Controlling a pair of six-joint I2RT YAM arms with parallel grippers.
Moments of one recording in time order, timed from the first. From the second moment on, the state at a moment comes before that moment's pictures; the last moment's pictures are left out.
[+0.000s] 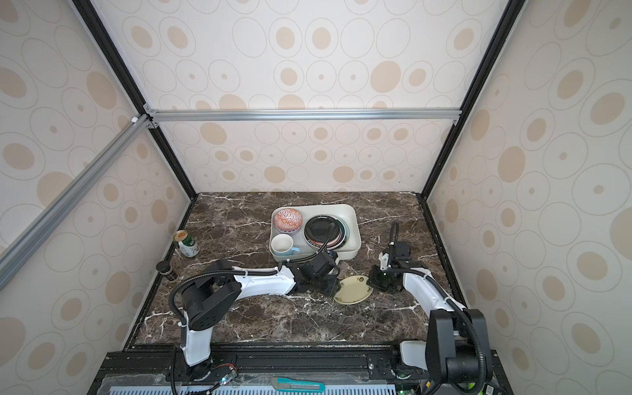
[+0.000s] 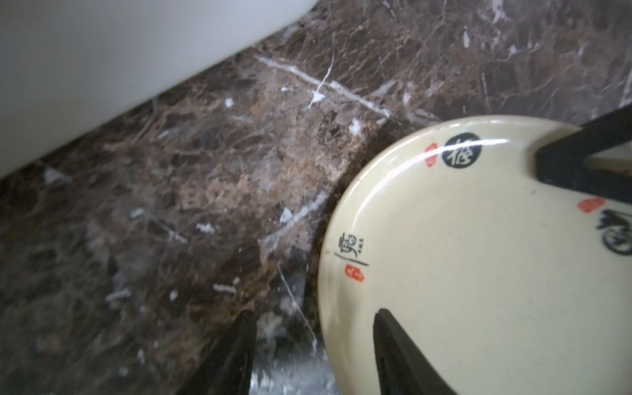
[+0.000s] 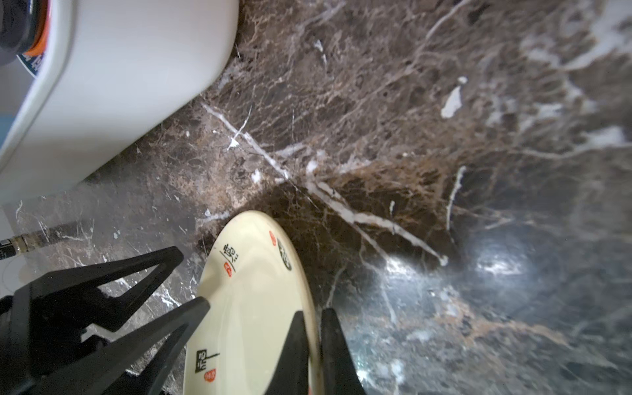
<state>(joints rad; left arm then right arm) -1.00 1.92 1.21 -0.21 0.02 -0.53 0.01 1.26 0.68 -0.65 -0.37 0.38</state>
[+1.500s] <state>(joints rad) -0.46 1.26 0.96 -0.44 0.03 -0.42 0.19 2.17 1.95 -0.81 -0.25 0.41</state>
